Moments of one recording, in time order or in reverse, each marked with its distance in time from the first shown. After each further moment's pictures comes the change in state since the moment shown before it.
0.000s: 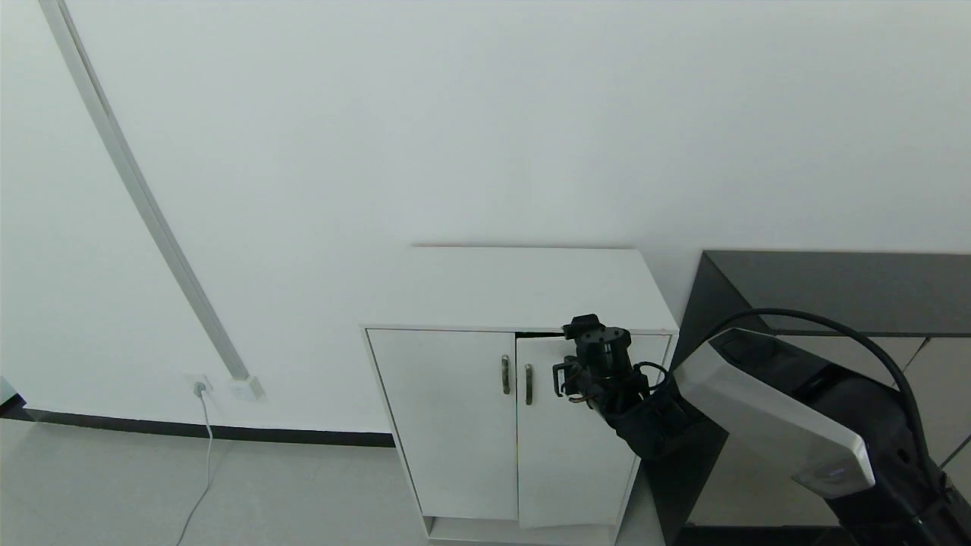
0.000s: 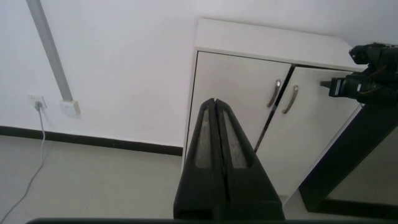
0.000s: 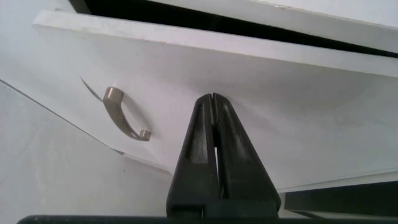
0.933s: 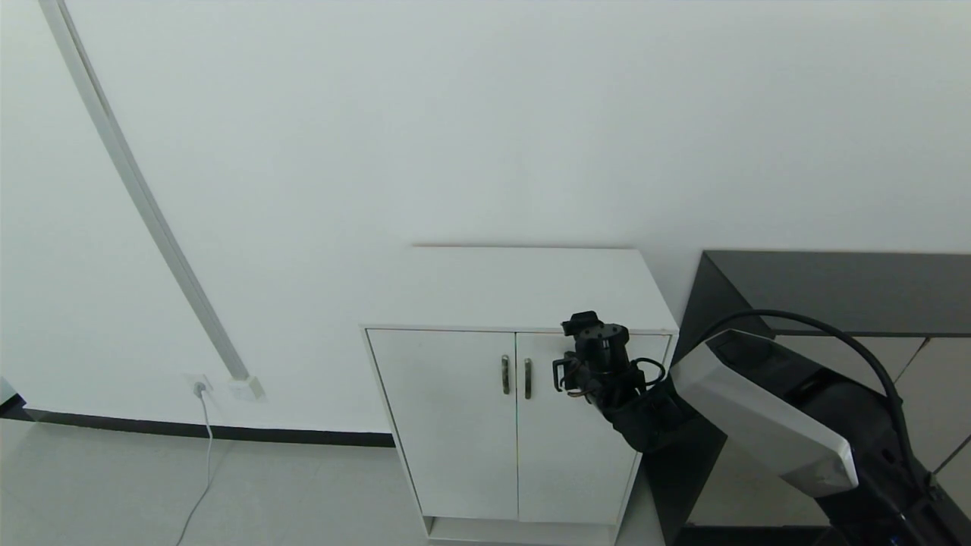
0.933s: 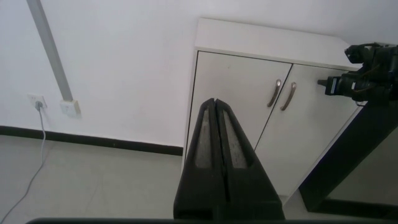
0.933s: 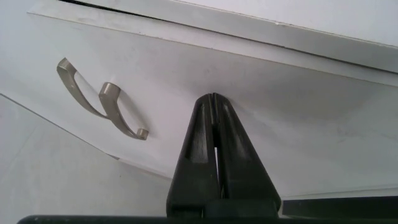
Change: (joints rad) left arm 0.000 0.000 0.000 0.000 -0.001 0.000; right arm -0.013 0.039 -0.080 0.029 0.000 -0.014
